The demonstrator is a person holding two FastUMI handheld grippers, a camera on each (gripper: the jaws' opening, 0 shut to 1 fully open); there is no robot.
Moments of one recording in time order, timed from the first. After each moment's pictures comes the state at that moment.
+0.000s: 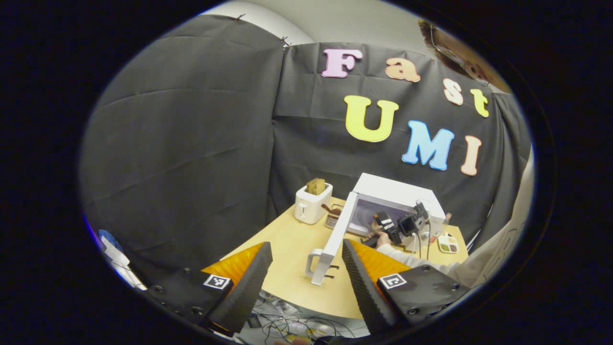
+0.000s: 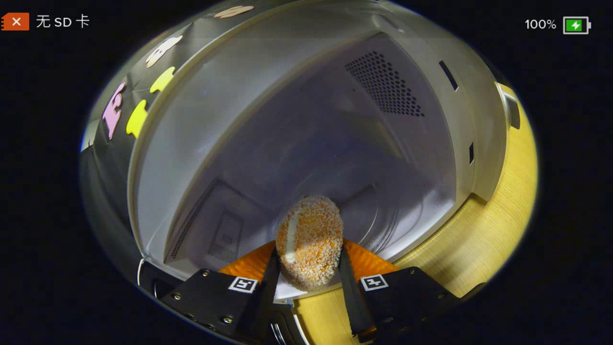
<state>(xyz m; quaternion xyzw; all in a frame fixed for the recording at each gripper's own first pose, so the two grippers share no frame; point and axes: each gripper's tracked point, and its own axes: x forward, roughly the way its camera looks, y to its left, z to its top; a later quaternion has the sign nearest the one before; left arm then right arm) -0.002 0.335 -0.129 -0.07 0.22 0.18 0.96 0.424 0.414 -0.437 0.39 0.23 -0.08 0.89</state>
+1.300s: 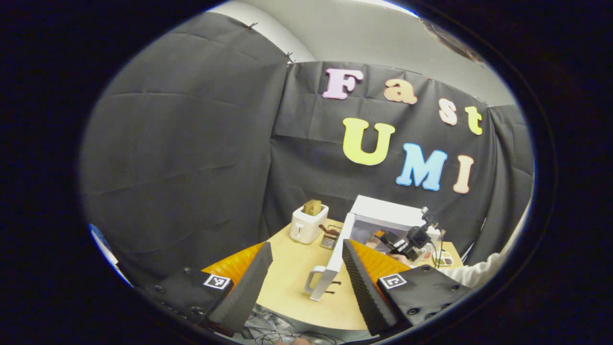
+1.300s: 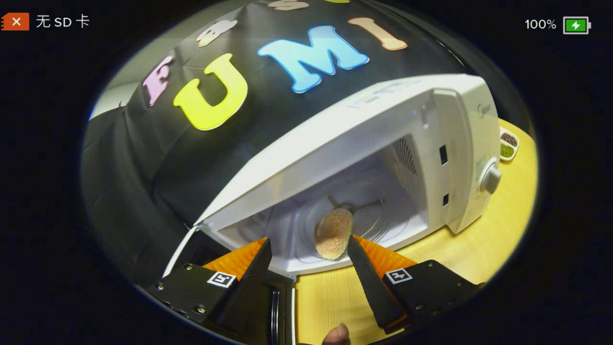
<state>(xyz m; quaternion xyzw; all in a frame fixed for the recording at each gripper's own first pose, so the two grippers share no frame) 0.000 0.370 -0.117 -0.09 0.13 0.15 0.98 0.328 0.421 -0.347 0.30 0.24 0.06 0.92</state>
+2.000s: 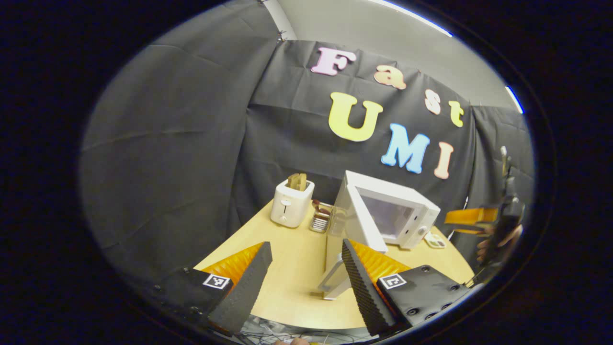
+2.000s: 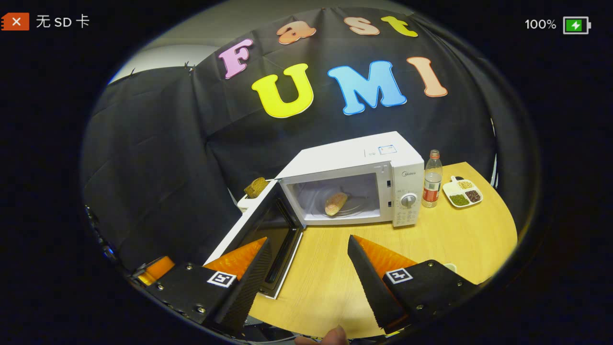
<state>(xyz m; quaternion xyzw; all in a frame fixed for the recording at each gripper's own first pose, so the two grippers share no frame) 0.075 0.443 -0.293 -0.10 0.18 0.03 0.98 0.083 0.378 -0.219 0.13 0.24 0.14 0.95</state>
